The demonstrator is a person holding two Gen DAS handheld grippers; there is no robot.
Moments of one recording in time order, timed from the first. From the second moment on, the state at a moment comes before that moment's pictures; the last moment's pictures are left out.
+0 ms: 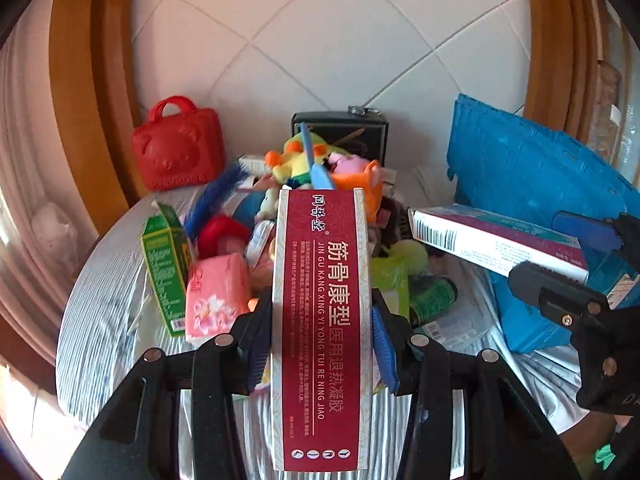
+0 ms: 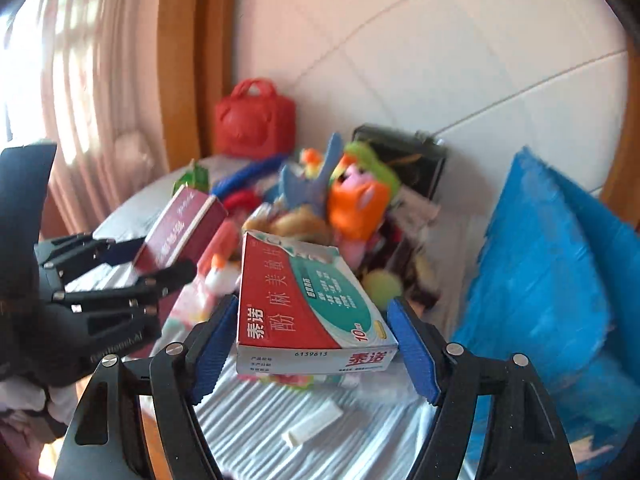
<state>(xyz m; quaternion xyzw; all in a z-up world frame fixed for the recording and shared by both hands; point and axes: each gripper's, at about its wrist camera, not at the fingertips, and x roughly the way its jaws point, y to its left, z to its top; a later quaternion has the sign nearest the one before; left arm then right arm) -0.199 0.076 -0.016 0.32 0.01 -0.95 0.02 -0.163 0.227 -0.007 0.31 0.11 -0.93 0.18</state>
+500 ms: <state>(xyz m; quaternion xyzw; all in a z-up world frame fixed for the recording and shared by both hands) -0.255 0.248 0.111 0.20 -0.02 -0.97 -0.11 -0.163 0.375 0.103 0.20 0.08 -0.98 0.01</state>
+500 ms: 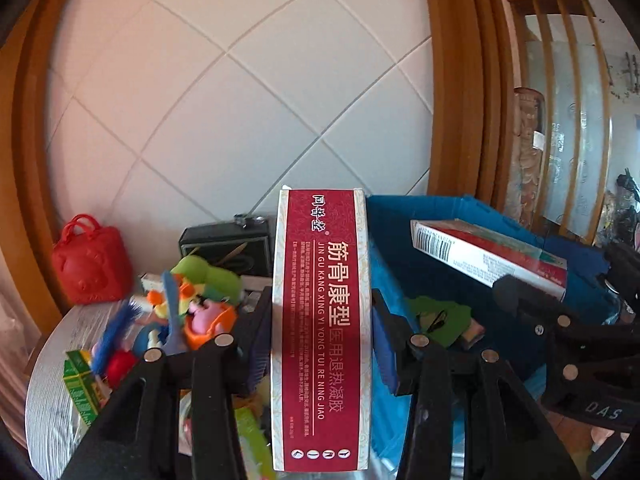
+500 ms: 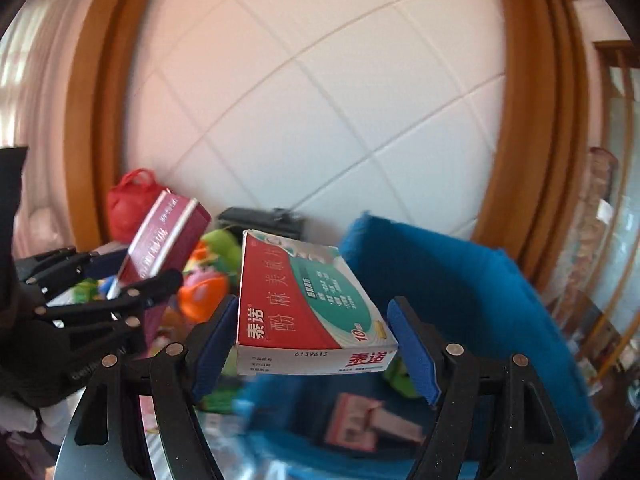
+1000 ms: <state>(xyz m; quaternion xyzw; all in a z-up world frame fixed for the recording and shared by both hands) -0.304 0.473 0.083 0.29 -0.09 -0.93 -0.19 -0.174 0.573 0.066 0.28 0.05 -0.95 -0.13</state>
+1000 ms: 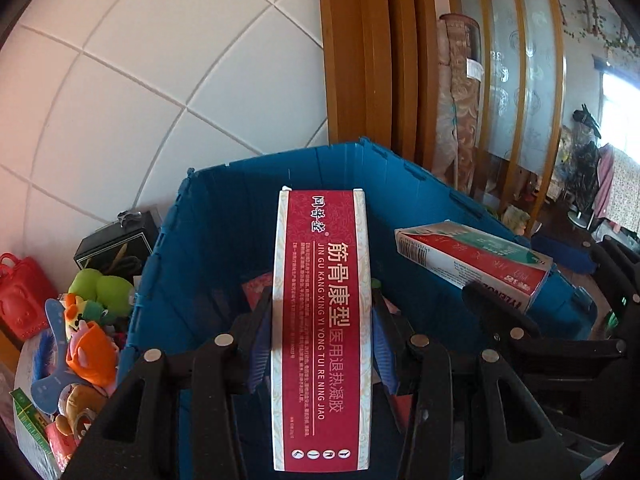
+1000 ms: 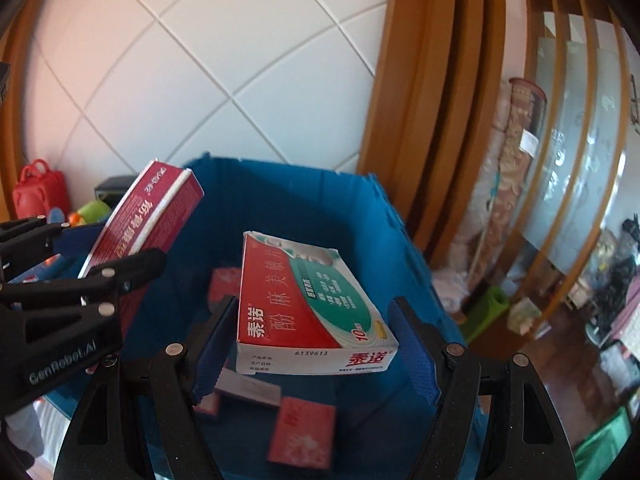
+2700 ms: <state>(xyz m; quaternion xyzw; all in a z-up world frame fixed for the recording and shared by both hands) -0.244 0.337 0.086 0.24 -0.01 -0.97 -0.08 -0.157 0.491 0.059 0.25 0.07 -0.96 -0.01</state>
